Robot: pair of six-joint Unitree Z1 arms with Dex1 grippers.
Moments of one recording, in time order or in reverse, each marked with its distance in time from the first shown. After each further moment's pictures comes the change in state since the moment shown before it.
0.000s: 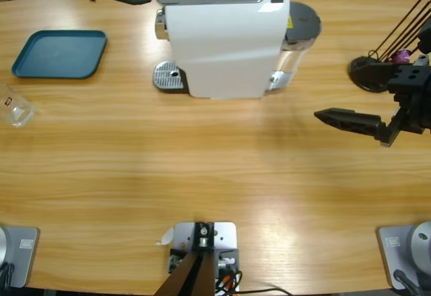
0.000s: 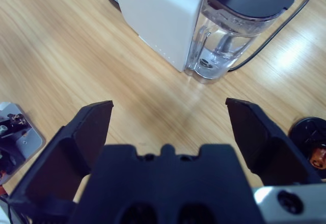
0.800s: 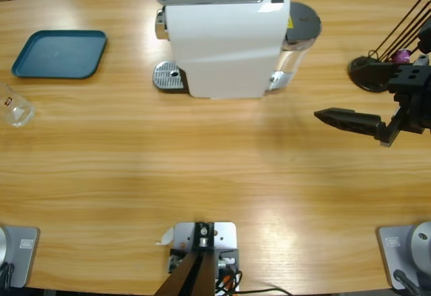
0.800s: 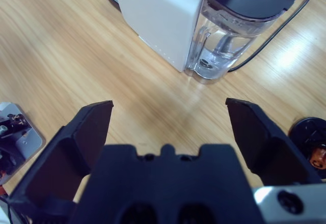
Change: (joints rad) arm 0 0.026 0.060 0.003 -0.072 -0.088 -0.035; arm 1 0.000 0.000 0.000 0.000 0.000 0.000
